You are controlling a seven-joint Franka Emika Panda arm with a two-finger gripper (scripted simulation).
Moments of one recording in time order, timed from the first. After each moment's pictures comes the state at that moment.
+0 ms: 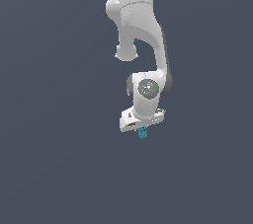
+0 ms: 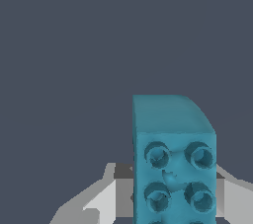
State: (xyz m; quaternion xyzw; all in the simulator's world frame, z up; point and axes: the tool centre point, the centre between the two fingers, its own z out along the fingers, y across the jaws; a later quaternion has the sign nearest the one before) arm 0.028 0.069 0.026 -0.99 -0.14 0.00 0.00
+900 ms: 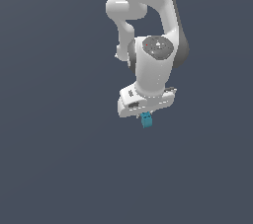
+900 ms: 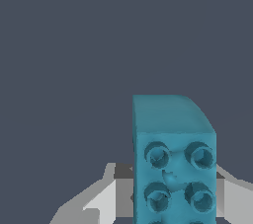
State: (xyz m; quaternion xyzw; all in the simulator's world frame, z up) arm 0.039 0.069 0.172 -0.99 -0.14 0.00 0.00
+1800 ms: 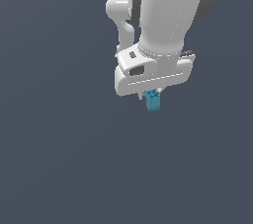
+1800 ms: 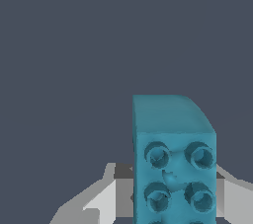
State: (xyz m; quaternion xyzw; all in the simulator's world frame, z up) arm 0.054 0.069 0.309 -0.99 -0.14 0.00 0.00
